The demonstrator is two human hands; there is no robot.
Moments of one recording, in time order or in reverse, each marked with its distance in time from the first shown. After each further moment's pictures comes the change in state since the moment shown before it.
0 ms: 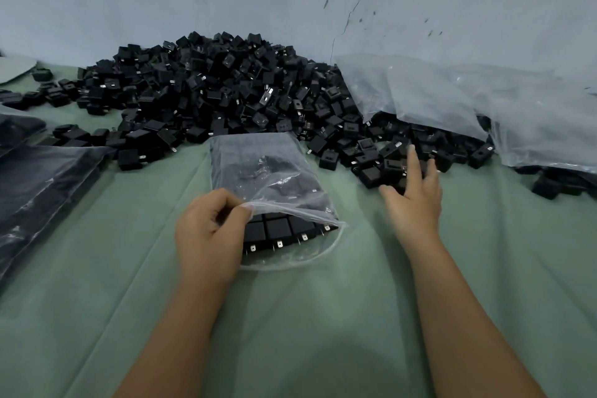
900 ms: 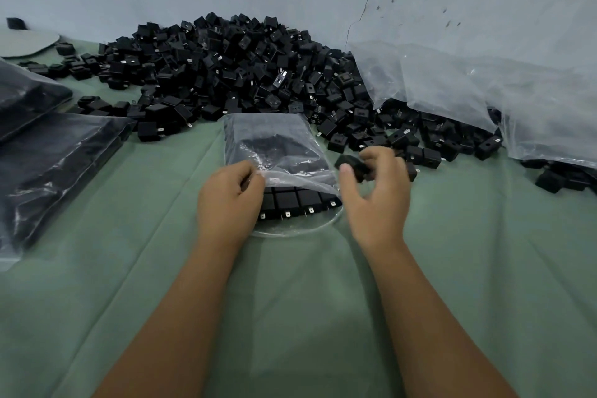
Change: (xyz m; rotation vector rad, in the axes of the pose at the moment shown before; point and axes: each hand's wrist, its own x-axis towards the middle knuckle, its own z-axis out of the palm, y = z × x) left_hand 0.001 -0.001 0.001 0.165 -0.092 0.012; right_hand -0.069 -0.045 0.015 0.255 0.228 -0.493
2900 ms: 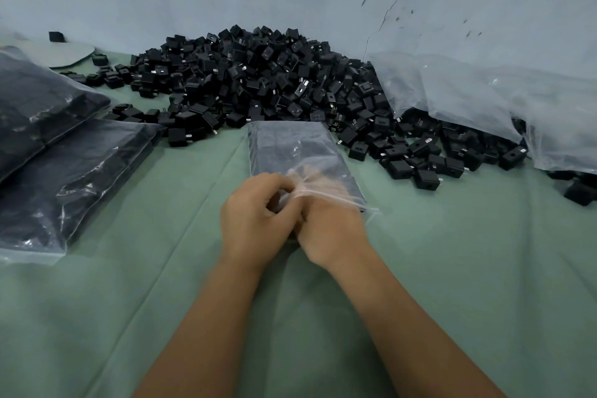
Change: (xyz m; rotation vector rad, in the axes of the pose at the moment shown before) left_hand -0.019 0.011 -0.014 -0.018 0.084 0.242; right_hand -0.024 -0.050 0.041 -0.496 -0.714 -0.284
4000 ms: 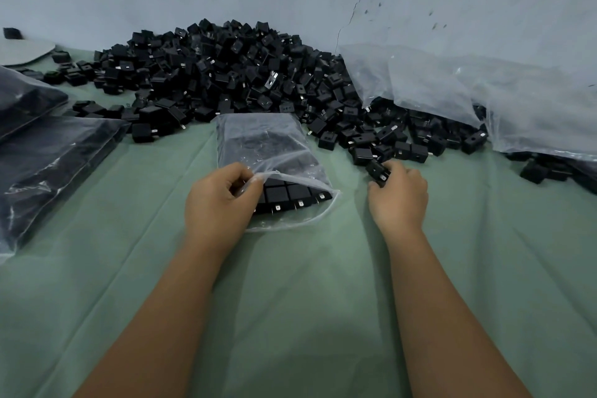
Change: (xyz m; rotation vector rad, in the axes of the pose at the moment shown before) left_hand 0.001 -0.009 0.009 -0.040 -0.076 -0.230; right_hand -0.019 0.129 -0.007 0.168 0.288 0.755
